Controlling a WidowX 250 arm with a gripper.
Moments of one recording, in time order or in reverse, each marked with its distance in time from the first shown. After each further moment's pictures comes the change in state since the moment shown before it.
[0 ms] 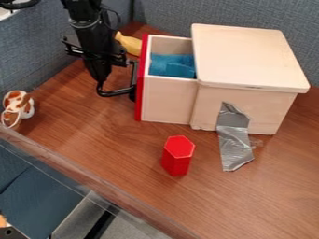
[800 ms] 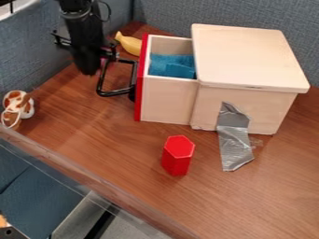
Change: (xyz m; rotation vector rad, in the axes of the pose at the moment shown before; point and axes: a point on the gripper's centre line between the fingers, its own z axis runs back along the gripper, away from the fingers) arm 0.007 0.011 0.011 -0.005 0.013 -0.010
